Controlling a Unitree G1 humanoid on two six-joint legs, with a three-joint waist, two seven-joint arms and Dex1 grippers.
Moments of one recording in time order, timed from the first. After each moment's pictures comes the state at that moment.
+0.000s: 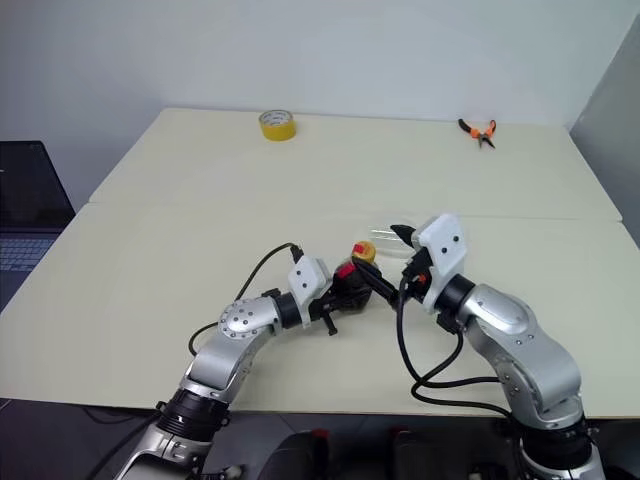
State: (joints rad) left arm -0.35 0.27 -0.24 0.01 -0.11 0.13 -0.75; right arm -0.25 -0.44 0.01 -0.66 0.53 0.73 0.41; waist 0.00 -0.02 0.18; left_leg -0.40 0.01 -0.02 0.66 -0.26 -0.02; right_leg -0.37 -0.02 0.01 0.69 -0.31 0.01
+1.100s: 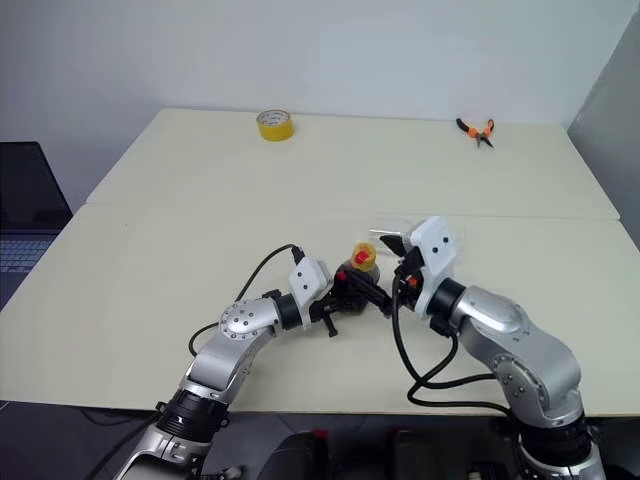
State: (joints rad) left arm -0.35 0.28 -0.25 0.01 -0.11 0.13 -0.75; right arm -0.32 -0.41 0.06 -0.65 0.62 0.82 0.33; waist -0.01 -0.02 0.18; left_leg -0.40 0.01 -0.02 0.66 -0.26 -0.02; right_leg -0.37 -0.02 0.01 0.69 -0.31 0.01
